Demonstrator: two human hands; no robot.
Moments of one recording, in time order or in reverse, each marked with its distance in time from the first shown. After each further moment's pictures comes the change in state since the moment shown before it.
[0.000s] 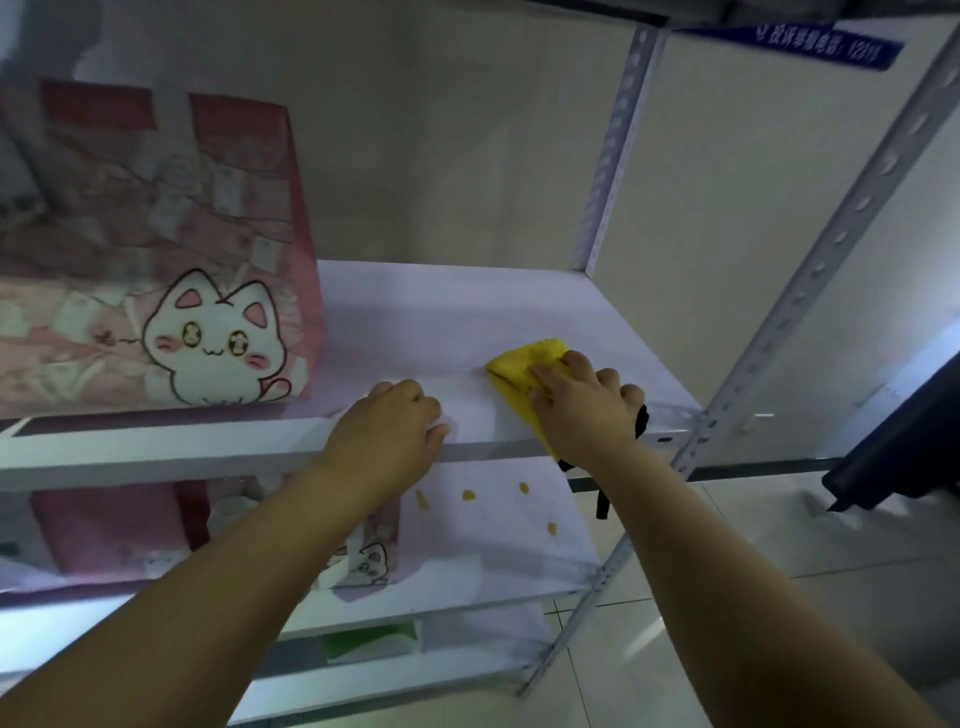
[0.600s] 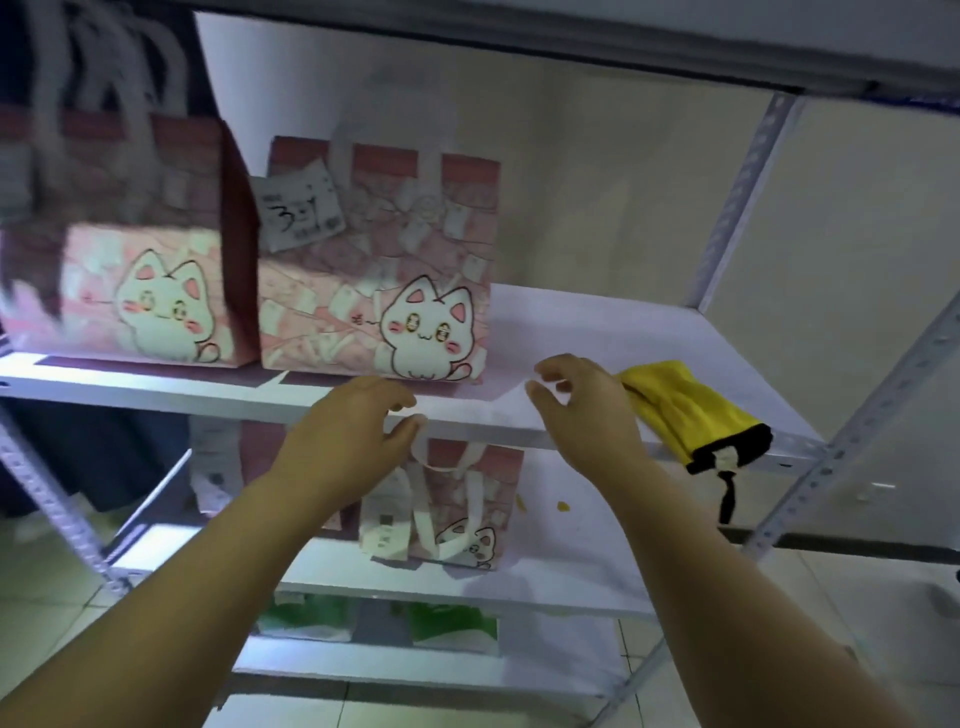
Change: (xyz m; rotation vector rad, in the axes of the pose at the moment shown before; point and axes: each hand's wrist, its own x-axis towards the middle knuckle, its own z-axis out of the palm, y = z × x) left_hand -0.139 -0.087 -0.086 -0.152 0.287 -0.271; right_hand -0.068 -0.137 -0.034 0.679 0.231 -0.282
